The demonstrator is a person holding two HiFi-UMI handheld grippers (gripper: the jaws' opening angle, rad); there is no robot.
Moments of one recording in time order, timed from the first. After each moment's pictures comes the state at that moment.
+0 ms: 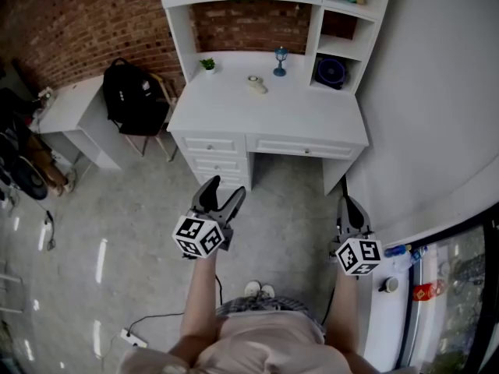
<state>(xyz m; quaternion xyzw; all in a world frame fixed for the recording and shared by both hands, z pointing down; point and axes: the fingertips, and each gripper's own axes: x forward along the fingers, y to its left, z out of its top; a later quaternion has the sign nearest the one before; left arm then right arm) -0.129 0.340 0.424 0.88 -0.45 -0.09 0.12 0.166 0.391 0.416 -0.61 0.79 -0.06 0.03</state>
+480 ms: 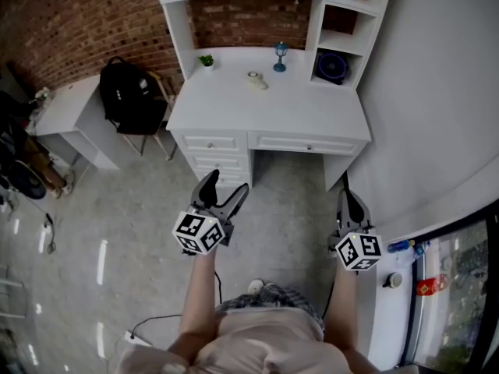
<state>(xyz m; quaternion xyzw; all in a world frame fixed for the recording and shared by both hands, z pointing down) -0.141 0.324 0.423 0.89 -0.43 -0.09 0.10 0.146 0.376 0.416 -0.62 0.78 -0.06 0.04</state>
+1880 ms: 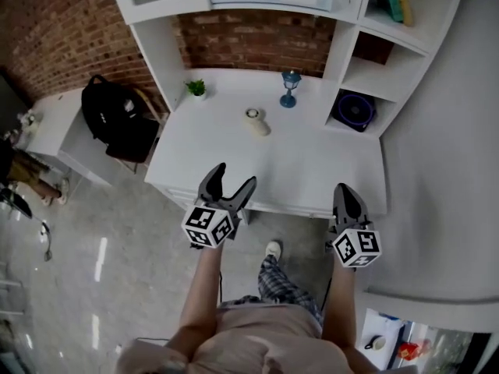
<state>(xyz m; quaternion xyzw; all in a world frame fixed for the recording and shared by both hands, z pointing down) -0.060 -0.079 0.445 0.87 -0.48 -0.06 0.10 0.197 -0.045 0.433 -0.57 0.82 -0.08 0.04</state>
